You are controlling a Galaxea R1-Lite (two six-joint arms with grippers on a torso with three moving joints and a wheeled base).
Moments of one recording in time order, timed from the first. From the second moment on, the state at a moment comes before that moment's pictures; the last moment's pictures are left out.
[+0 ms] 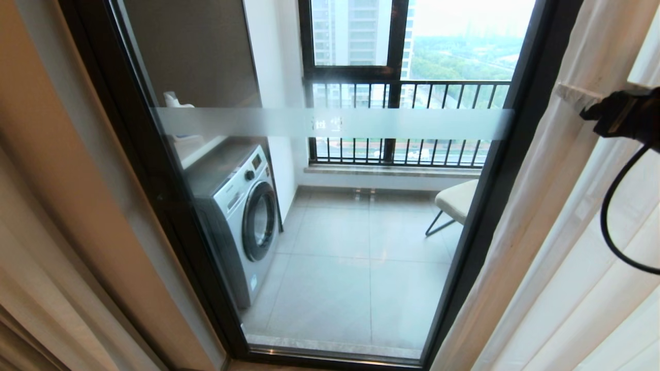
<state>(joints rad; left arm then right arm) -0.01 0.00 0.00 0.00 0.01 0.00 0.01 1.44 -0.90 -0.77 0.10 -0.02</state>
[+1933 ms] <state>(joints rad) -0.01 0.00 0.00 0.00 0.01 0.00 -0.10 1.51 -0.95 -0.82 0.09 -0.01</state>
